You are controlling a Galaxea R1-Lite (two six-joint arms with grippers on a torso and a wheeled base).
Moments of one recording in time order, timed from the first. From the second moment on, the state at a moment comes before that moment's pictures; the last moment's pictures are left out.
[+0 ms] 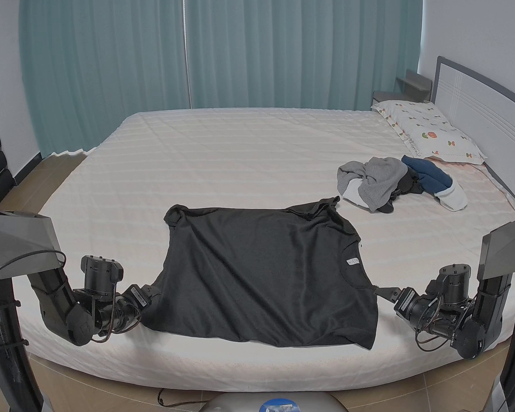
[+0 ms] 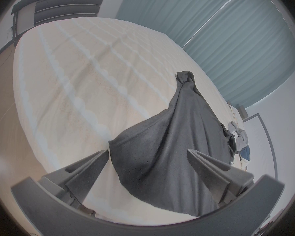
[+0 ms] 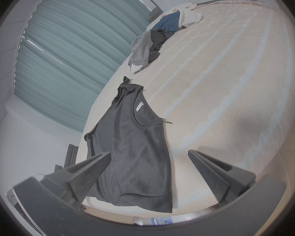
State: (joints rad) left arm -0.15 2.17 -0.45 -0.95 0.02 -0.86; right arm 0.21 2.23 -0.22 -1.46 0.09 0.86
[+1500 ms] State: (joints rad) left arm -0.09 2.22 -0.27 -1.21 0.10 -0.87; right arm 0.28 2.32 -0.35 -1.36 0.05 0.82
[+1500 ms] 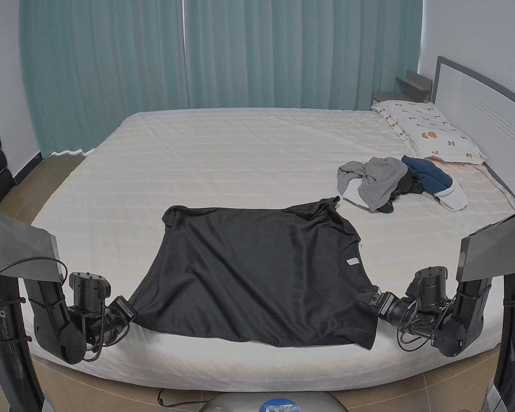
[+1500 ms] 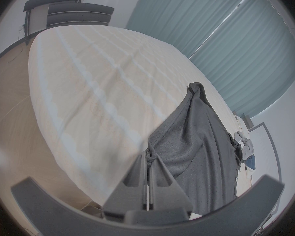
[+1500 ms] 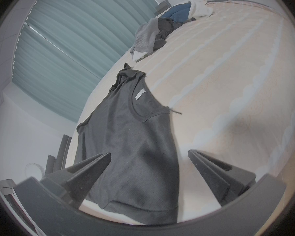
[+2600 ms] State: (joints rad) left arm -0.06 2.22 -0.29 -1.22 0.04 -0.89; right arm 0.28 2.32 -0.66 -1.14 -0.01 0.77
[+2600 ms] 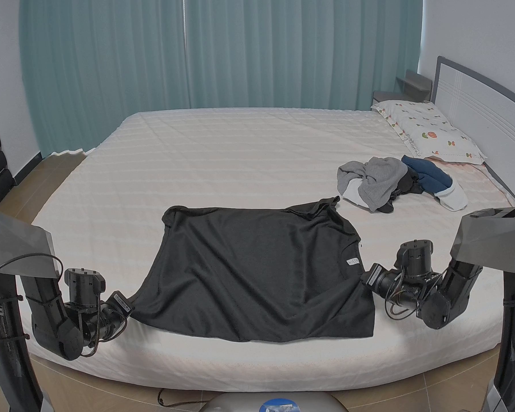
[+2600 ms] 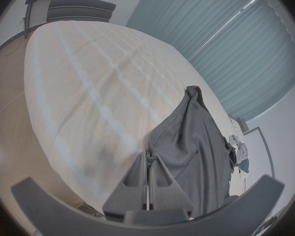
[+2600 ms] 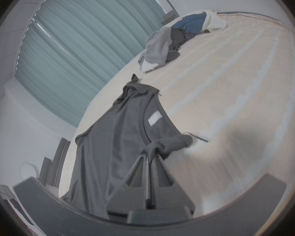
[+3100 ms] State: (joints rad) left arm -0.03 2.26 -0.32 -1.36 0.05 -0.94; right arm 0.28 2.36 -1.18 -0.83 -0.03 0.75
